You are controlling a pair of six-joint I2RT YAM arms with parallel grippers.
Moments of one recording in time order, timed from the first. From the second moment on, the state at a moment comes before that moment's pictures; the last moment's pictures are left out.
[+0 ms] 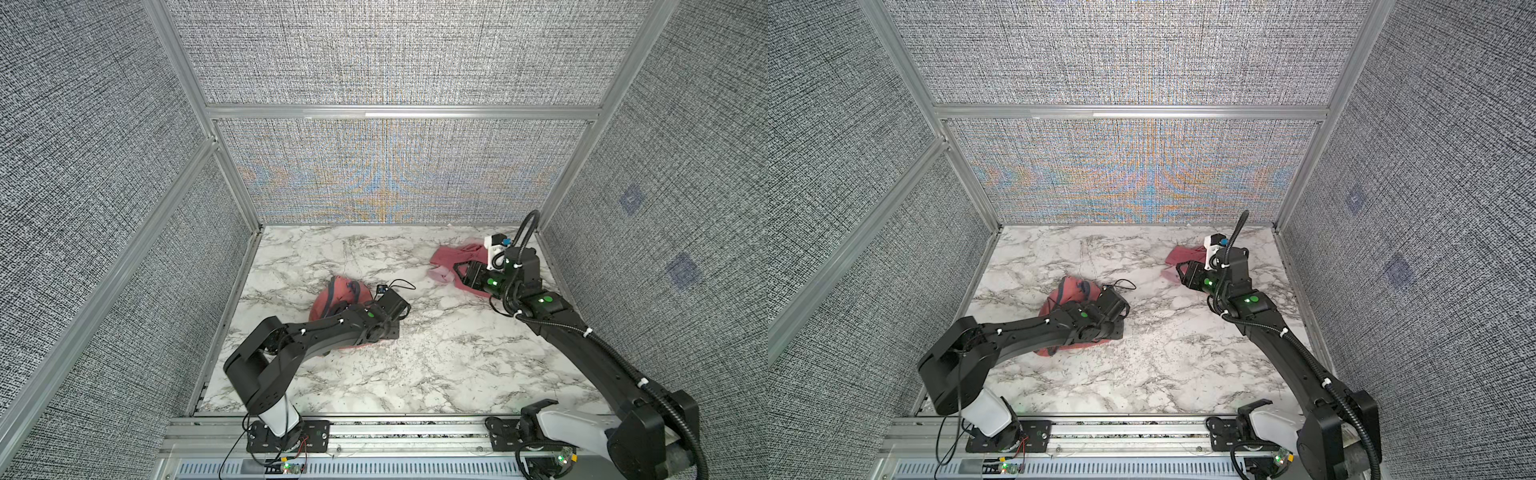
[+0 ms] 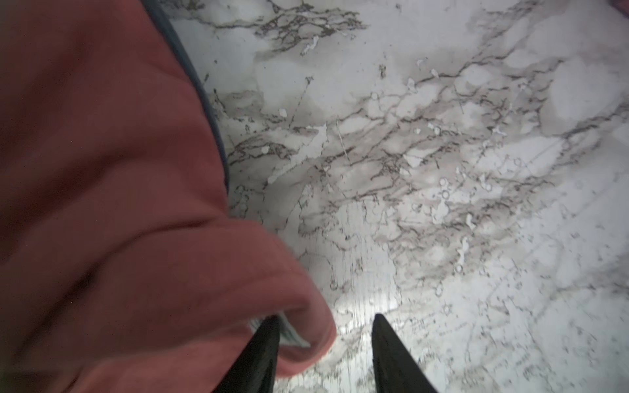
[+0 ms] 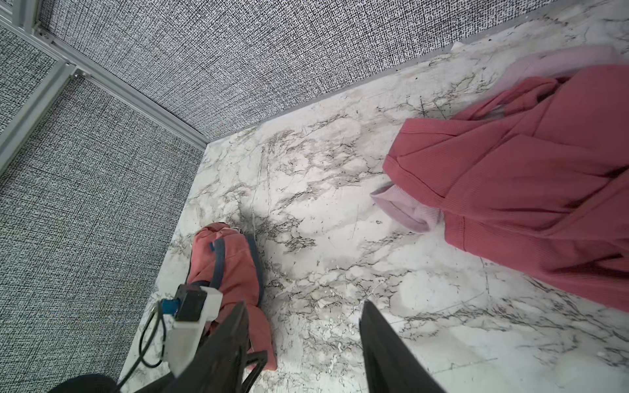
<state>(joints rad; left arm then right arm) -0.88 1.70 1.01 -0.45 -0.22 -0.71 0.31 1.19 0.93 -0.21 -0.24 0.56</state>
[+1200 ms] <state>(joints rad) -0.30 1.27 0.77 -0.39 -0.31 -0.57 0.31 1.26 0.97 -0.19 -0.25 0.56</state>
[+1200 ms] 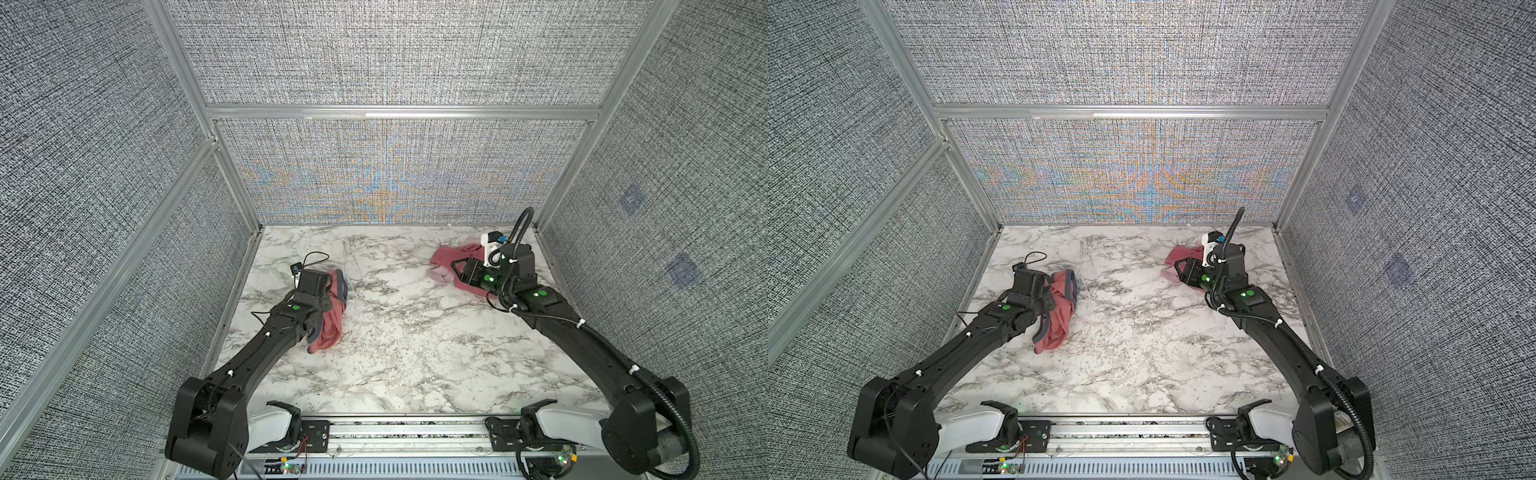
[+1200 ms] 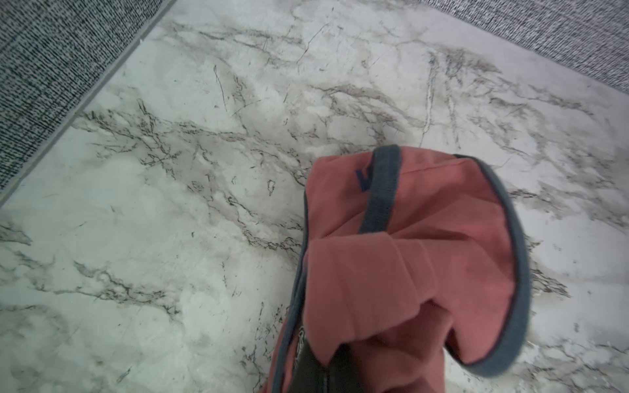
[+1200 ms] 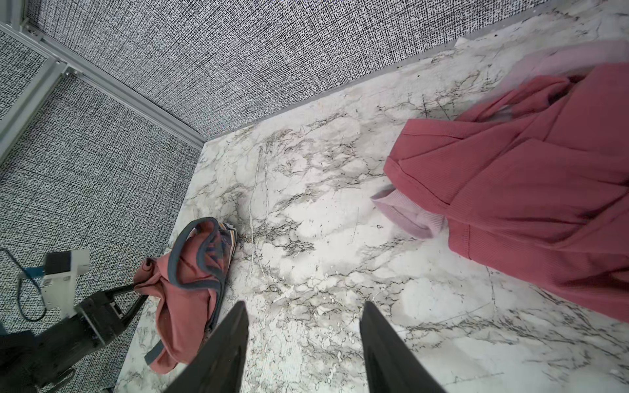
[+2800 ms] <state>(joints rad) 0.24 1.54 0.77 -0.14 -0.01 -0.61 0.30 1.26 1.04 -0.24 -0.23 0.54</state>
